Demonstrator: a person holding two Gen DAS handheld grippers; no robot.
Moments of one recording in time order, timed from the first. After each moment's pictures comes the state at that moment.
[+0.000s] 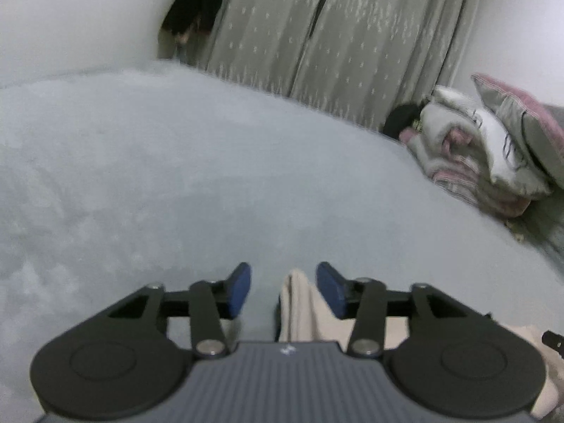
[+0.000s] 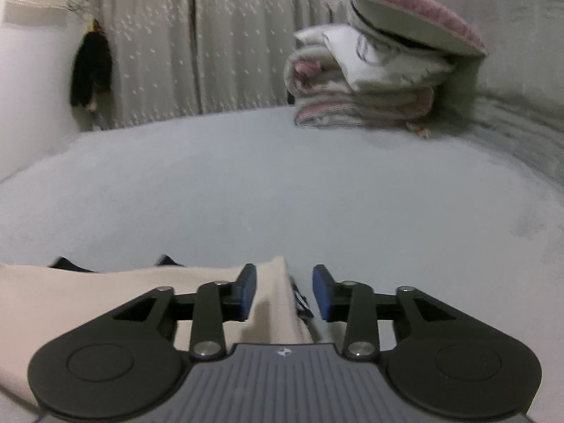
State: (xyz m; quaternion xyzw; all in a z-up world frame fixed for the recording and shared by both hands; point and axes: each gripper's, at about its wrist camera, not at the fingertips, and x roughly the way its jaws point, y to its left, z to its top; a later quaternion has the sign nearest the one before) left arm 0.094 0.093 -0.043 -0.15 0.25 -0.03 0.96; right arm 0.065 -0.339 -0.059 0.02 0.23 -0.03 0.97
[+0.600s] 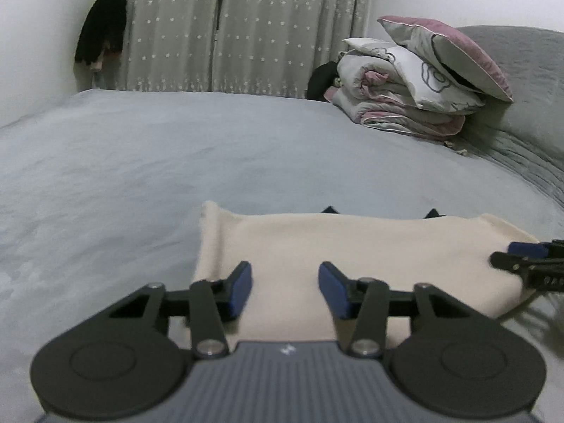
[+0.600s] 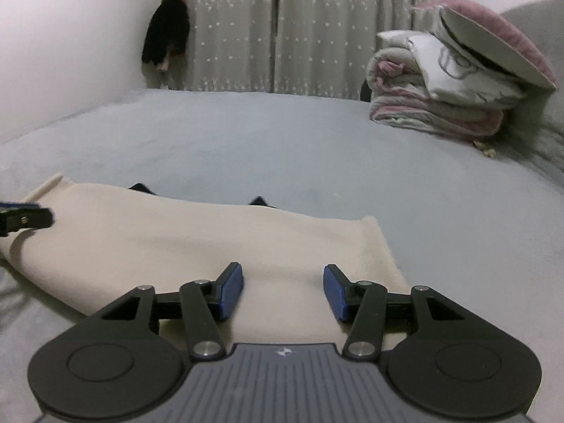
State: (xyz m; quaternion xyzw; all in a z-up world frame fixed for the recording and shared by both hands) left arm 0.050 0.050 -0.067 -0.02 0.27 -0.13 0.95; right arm 0.033 -0.310 -0.089 -0.04 0.27 0.07 0.96
